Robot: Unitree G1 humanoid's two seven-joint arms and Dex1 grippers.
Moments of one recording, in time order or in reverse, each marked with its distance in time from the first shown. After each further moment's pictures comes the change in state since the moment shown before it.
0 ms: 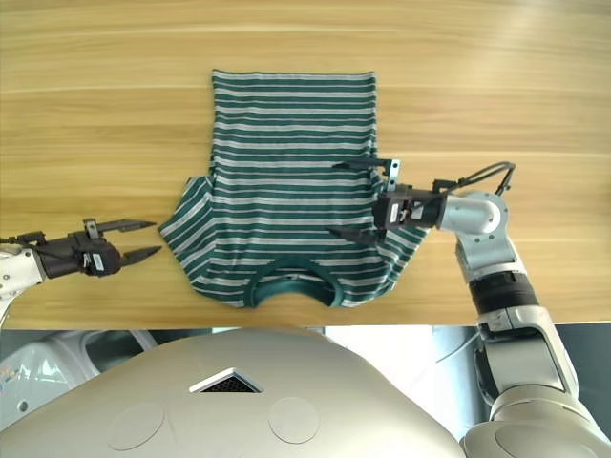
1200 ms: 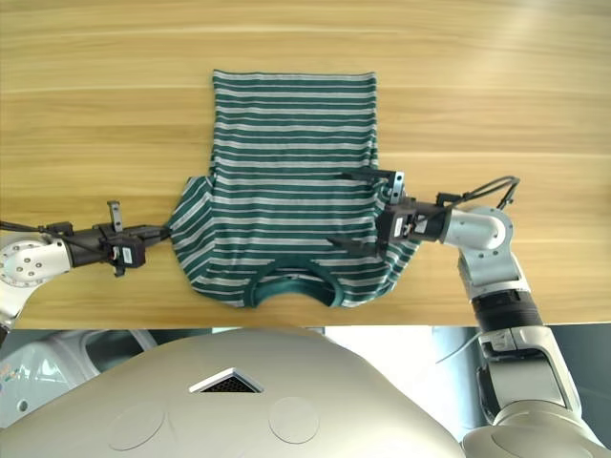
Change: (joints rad) left arm -0.118 -0.032 -0.107 -0.035 0.158 0.088 0.087; right arm 0.104 -0.004 -0.046 -0.111 0.003 0.022 0.003
